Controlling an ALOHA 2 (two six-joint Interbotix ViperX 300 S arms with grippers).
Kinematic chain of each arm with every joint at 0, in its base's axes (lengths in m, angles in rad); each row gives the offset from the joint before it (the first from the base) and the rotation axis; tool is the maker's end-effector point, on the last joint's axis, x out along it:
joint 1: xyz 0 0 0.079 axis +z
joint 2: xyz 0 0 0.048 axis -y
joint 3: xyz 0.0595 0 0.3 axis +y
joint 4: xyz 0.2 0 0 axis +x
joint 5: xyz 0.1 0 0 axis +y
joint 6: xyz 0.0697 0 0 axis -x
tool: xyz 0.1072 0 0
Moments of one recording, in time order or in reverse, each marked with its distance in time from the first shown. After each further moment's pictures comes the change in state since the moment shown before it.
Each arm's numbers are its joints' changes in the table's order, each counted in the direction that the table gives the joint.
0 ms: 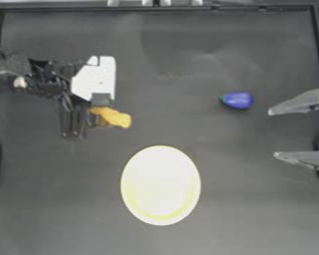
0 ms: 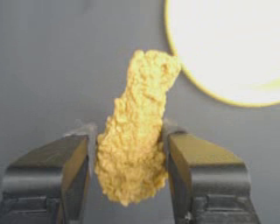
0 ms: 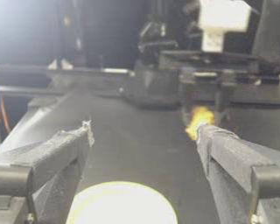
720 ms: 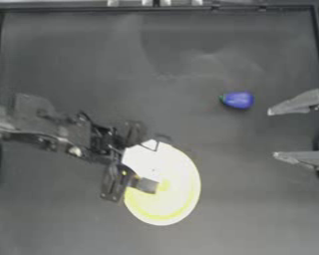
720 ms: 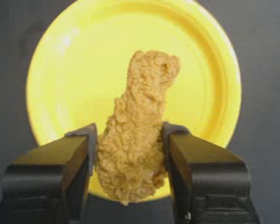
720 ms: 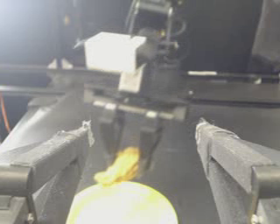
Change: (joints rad) left arm -0.264 -0.298 -0.190 0.054 -0.083 0.069; right arm 0.000 -0.003 0.000 0.003 0.000 0.000
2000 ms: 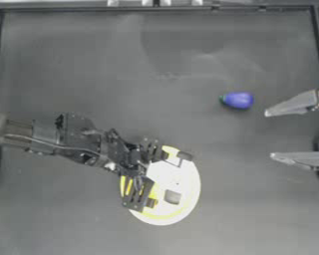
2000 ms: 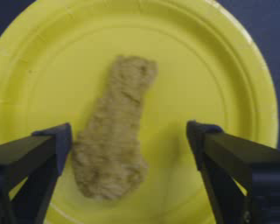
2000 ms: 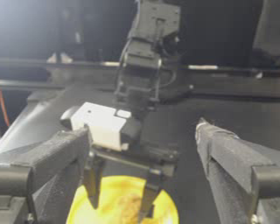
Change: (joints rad) left arm -0.020 -0.209 -0.069 -0.017 -0.067 -0.008; right arm 0.000 -0.020 0.000 -0.002 -0.003 0.000
